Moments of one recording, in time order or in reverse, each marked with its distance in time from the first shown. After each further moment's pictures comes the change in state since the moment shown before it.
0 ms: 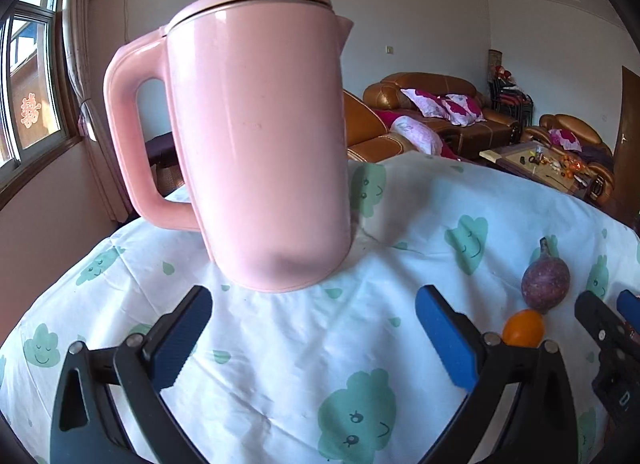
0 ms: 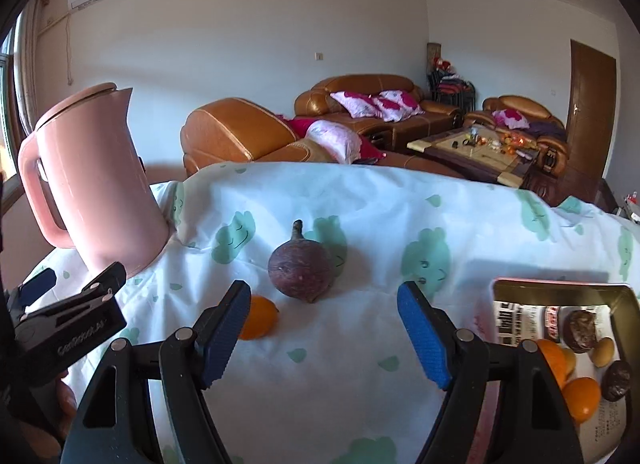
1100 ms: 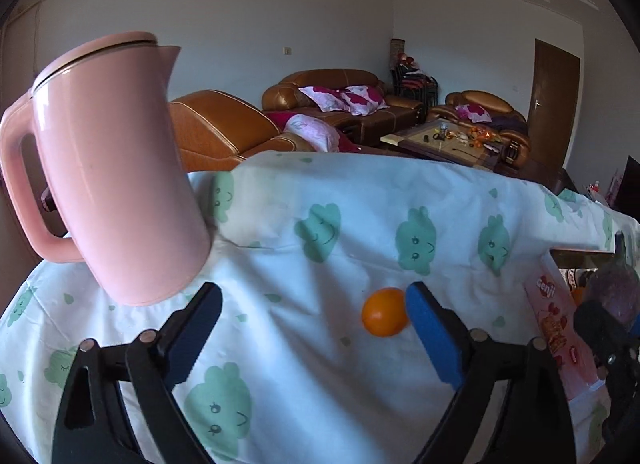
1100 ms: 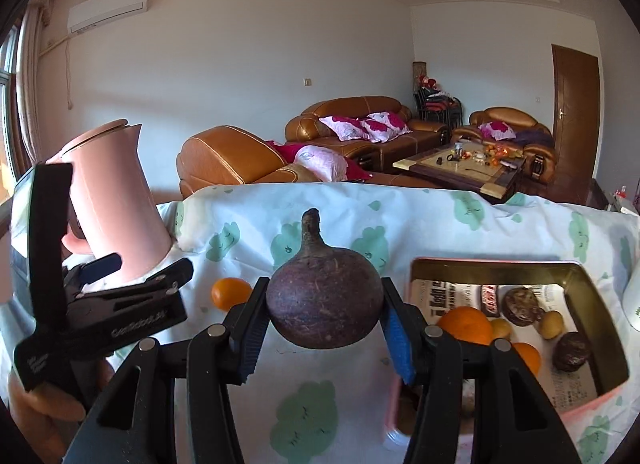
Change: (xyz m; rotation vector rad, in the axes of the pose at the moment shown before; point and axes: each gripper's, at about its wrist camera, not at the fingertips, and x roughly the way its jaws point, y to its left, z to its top) left arm -0.016 -0.081 -0.001 0.193 0.006 -0.350; right arm -0.090 -0.040 -0.032 0.020 -0.124 -0.037
